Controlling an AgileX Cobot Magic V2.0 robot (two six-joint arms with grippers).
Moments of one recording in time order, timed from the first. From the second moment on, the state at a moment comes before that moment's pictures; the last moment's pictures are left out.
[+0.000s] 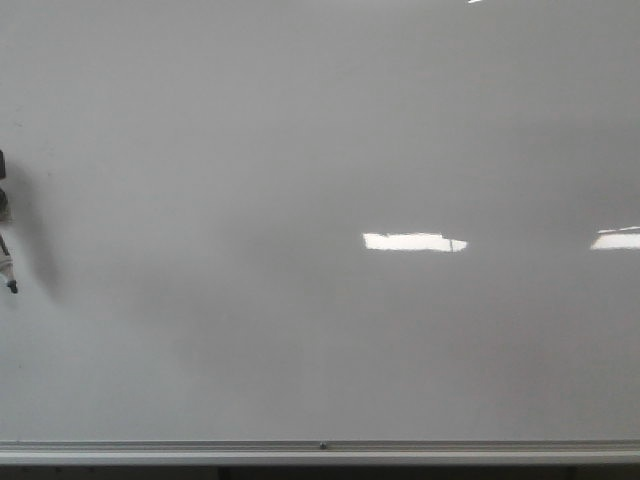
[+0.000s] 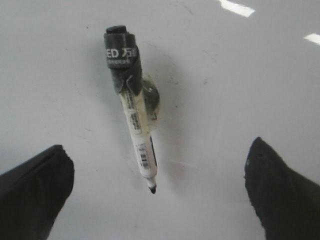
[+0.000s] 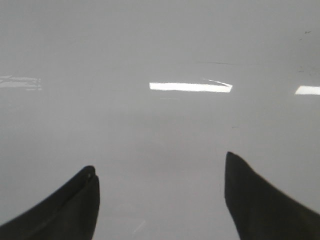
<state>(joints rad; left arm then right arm) -0.16 1.28 -0.49 -0.38 -0.15 -0.06 -0.02 0.26 -0.44 0.12 0.41 -0.07</state>
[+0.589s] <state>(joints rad) -0.16 1.61 -0.63 -0.41 -0.24 -0.07 -0.02 0.26 -0.44 0.12 0.41 -0.07</state>
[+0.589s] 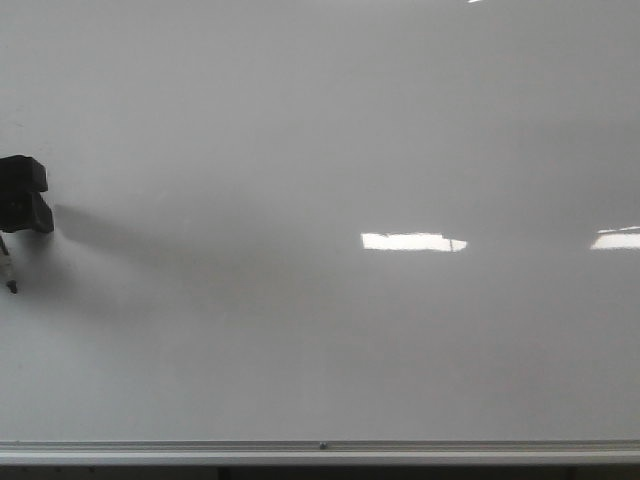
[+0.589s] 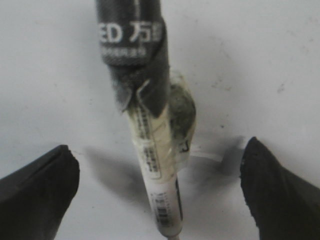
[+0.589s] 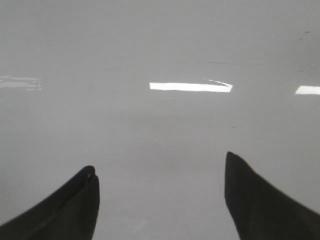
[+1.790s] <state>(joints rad) -0.29 1.53 -1.01 -0.24 0.74 0.42 -0.02 0.26 -0.44 0.12 0.41 -0.07</state>
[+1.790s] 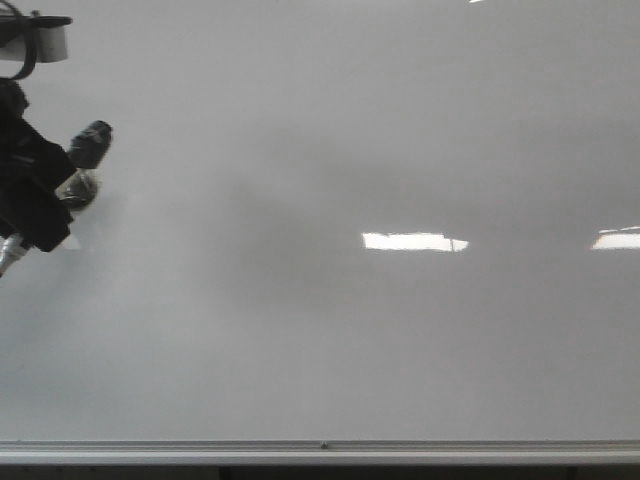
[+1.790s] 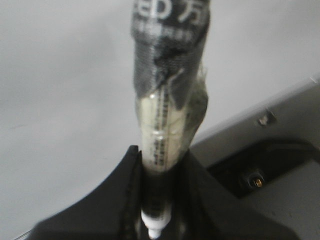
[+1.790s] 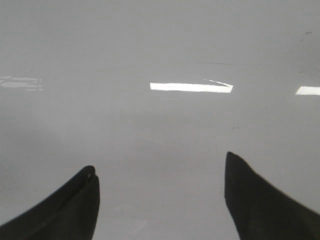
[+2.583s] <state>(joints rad) -0.57 1.53 -1.14 -0.56 1.21 1.09 0.15 0.70 -0.70 0.56 0.77 -0.48</state>
